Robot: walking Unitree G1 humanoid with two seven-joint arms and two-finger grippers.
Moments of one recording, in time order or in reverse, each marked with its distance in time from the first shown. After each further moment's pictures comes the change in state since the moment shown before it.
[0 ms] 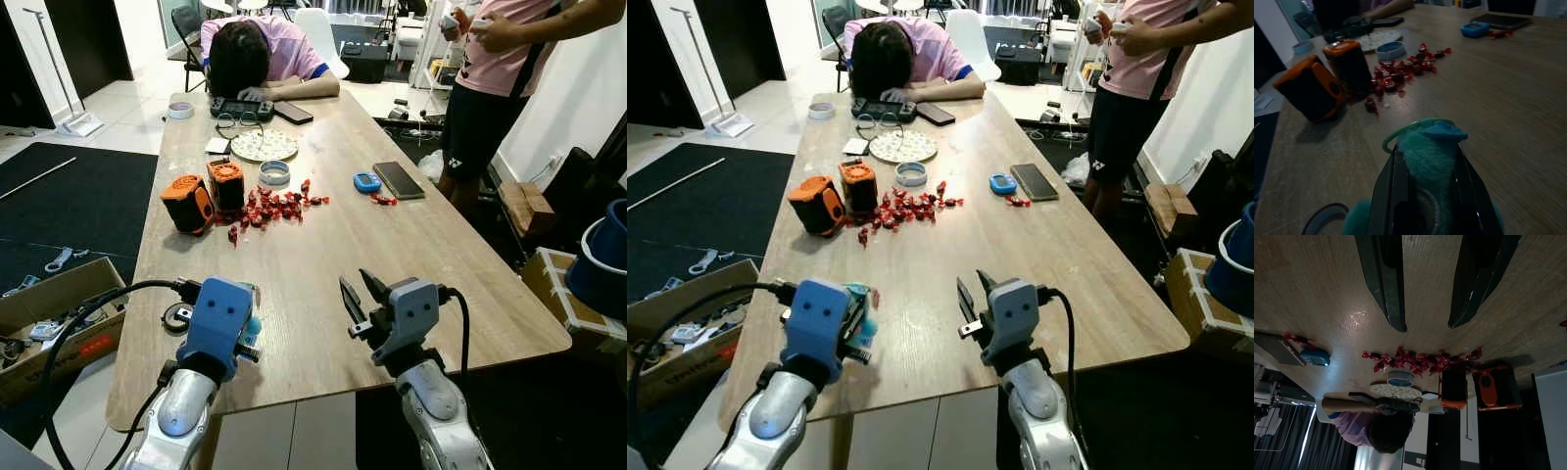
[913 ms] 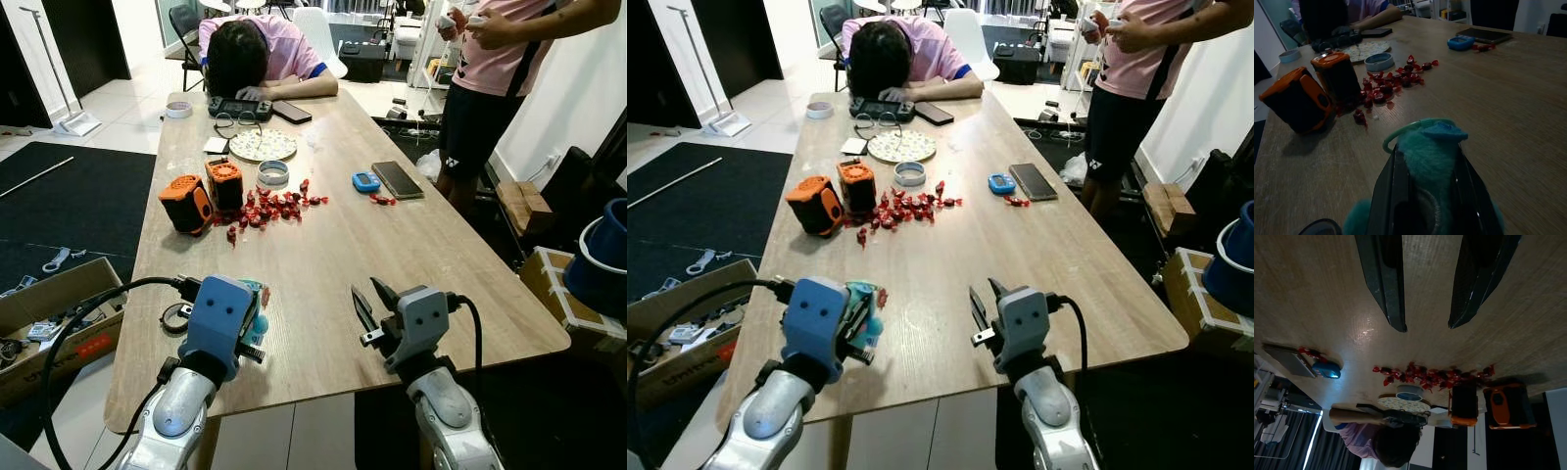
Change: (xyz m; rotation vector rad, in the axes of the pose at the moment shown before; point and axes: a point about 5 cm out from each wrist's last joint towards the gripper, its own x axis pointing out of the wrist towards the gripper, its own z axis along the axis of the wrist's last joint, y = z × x) left arm 0.000 0.000 0.009 -0.033 -0.045 -0.032; right arm -0.010 -0.008 -0.008 -0.028 0.041 -0.008
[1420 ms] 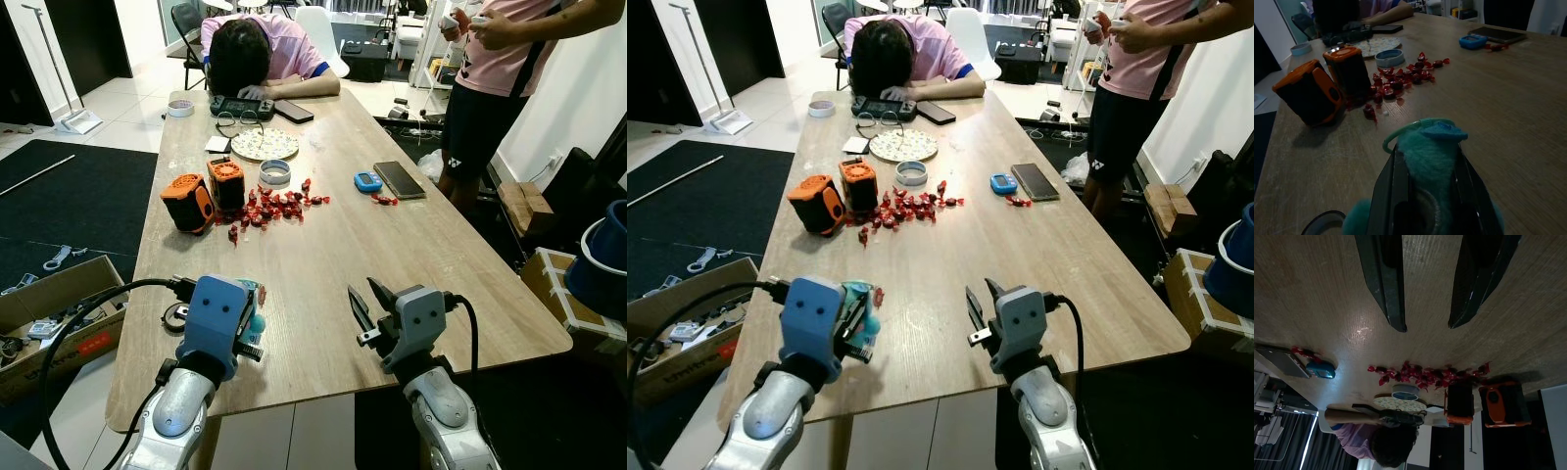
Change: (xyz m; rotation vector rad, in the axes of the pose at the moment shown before) left arm 0.000 0.003 -0.001 -0.013 0.009 0.047; right arm 0.001 0.001 0.001 0.016 -0.003 0.000
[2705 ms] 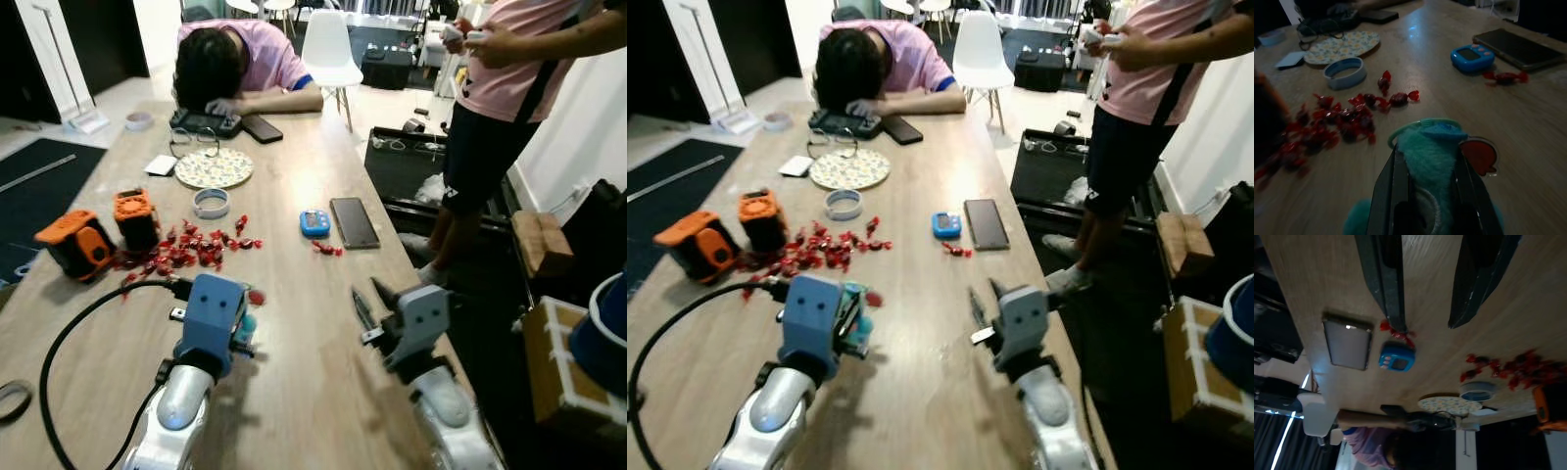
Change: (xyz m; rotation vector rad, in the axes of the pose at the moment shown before) left arm 0.004 0.011 -0.014 0.006 0.080 0.080; right arm 0.005 0.005 0.003 0.014 -0.014 0.025
